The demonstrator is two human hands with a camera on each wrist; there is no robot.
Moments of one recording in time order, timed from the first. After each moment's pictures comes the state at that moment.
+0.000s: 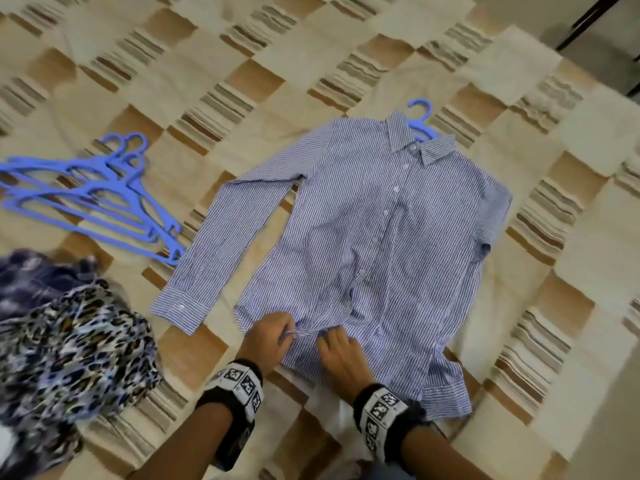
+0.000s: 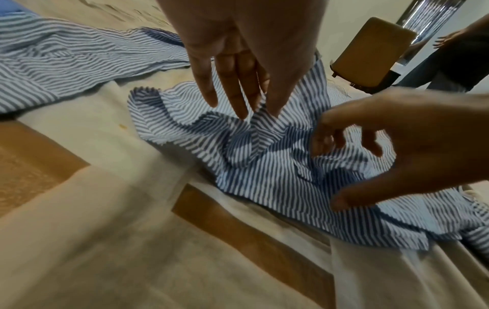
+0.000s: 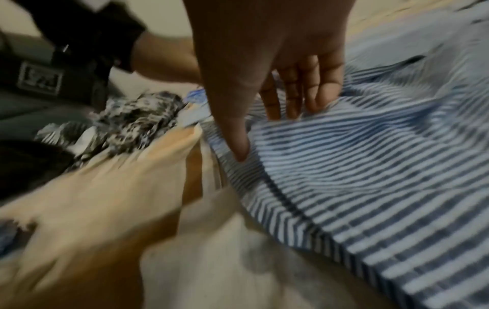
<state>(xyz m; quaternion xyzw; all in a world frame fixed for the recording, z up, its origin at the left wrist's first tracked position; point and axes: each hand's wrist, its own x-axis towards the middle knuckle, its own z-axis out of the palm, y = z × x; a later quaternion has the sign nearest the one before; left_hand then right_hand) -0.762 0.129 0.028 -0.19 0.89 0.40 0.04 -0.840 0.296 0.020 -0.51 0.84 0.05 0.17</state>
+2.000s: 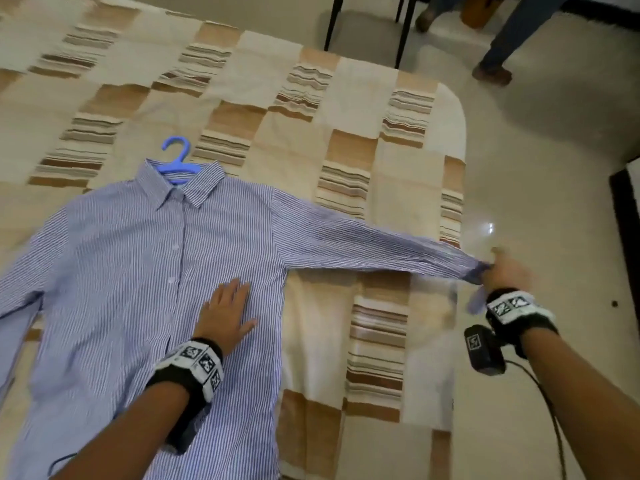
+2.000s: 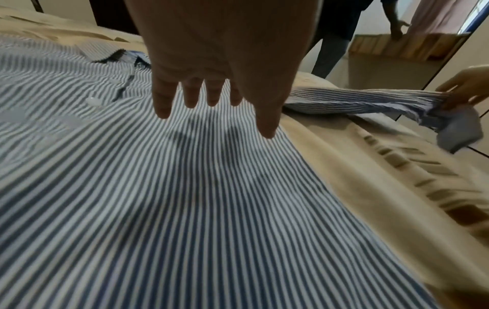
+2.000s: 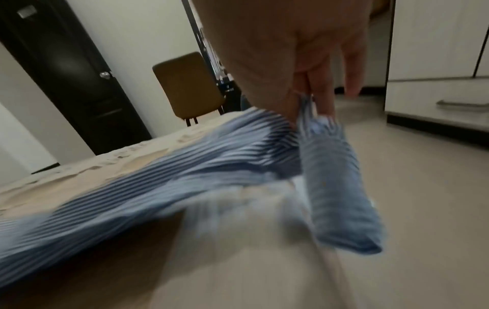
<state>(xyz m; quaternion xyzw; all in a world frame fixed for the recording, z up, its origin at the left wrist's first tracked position) -1.052 0.280 0.004 0.00 0.96 0.12 0.24 -1.172 0.751 0.056 0.23 0.96 -0.04 0.12</state>
